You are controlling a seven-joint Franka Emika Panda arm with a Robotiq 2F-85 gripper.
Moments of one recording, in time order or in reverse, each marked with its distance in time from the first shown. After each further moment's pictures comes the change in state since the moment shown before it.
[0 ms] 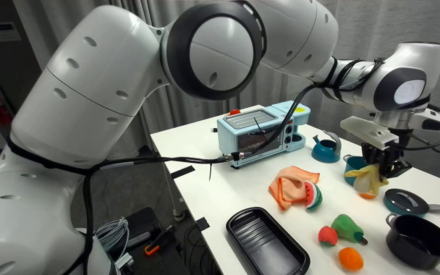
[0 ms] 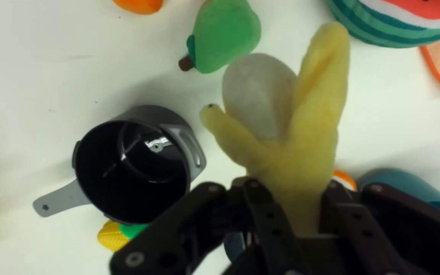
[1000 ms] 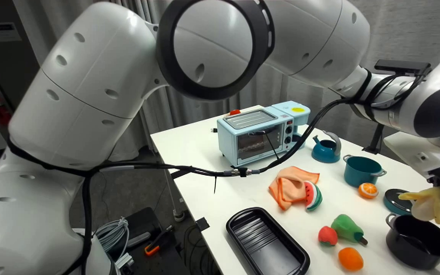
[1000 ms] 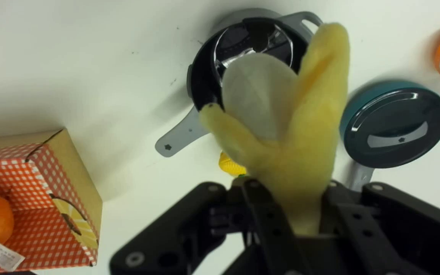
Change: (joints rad) arm -0.064 -0.005 -0.110 -0.069 0.019 0.269 0.142
